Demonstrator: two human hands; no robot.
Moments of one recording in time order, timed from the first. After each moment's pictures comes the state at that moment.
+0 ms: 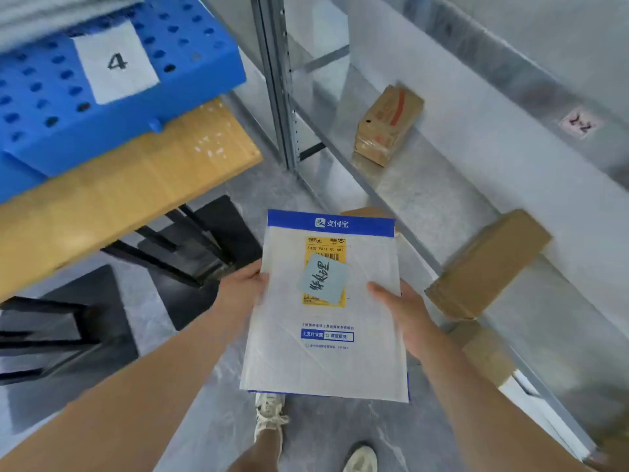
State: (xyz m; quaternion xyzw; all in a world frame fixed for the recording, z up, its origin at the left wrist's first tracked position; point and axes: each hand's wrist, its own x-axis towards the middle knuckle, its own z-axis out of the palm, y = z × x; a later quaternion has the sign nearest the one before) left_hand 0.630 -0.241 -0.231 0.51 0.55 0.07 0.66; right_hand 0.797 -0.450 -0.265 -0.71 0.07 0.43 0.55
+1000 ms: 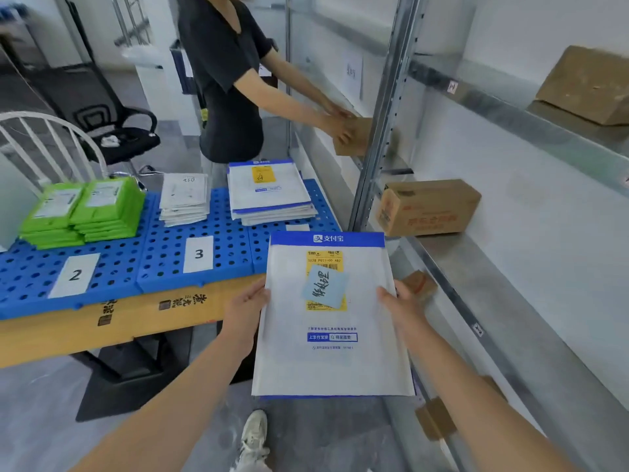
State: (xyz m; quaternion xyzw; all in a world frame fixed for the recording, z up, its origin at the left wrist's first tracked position) left_hand 0.499 -0.262 0.123 0.42 0.50 0.35 0.67; right_hand 0.750 -0.370 0.117 -0.74 -0.21 0.38 0.52
